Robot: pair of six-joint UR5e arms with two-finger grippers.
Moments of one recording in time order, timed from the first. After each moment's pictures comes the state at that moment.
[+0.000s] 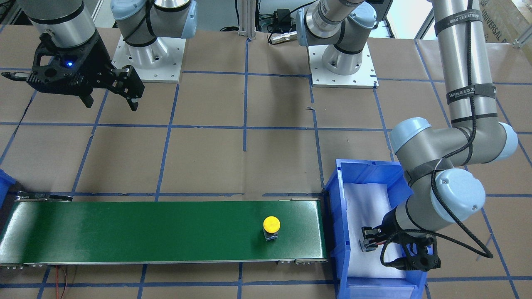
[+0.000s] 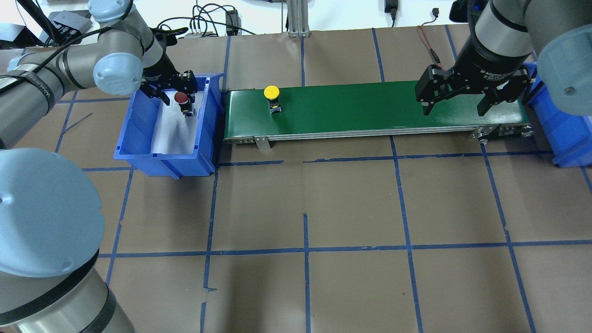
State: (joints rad) left arm -1.43 -2.16 -1.43 -1.11 1.52 0.07; right arm 1.52 -1.63 1.66 -1.65 -1.57 0.02
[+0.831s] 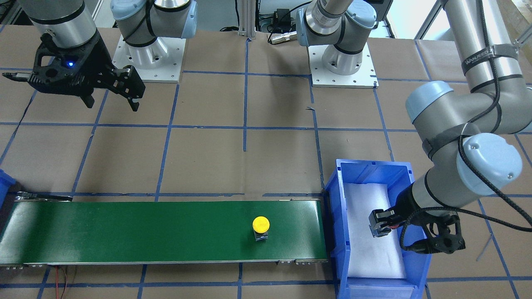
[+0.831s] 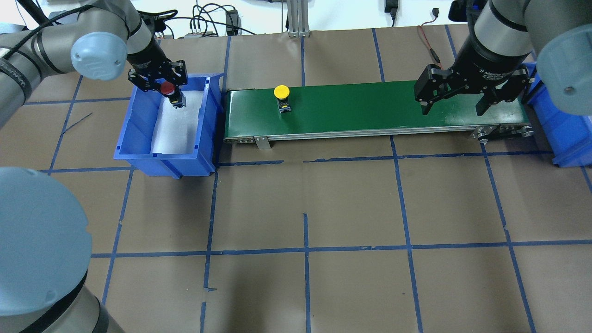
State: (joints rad) left arm -1.43 -2.04 -1.37 -1.29 1.52 0.02; right arm 1.52 -1.63 1.66 -1.65 -1.57 0.02
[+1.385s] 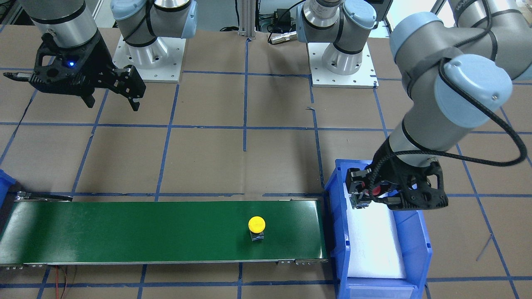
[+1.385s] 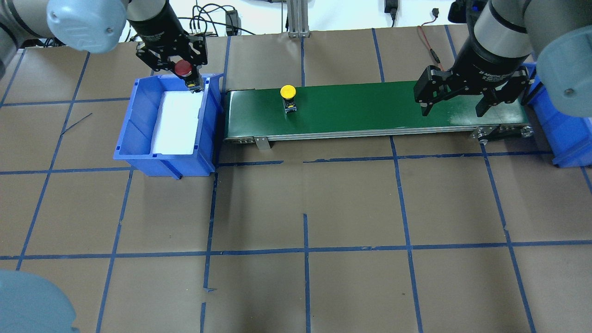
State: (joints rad) left arm -1.59 -1.93 -1.34 -1.38 1.52 -0.08; right arm 1.52 -1.63 1.66 -1.64 -1.57 0.02
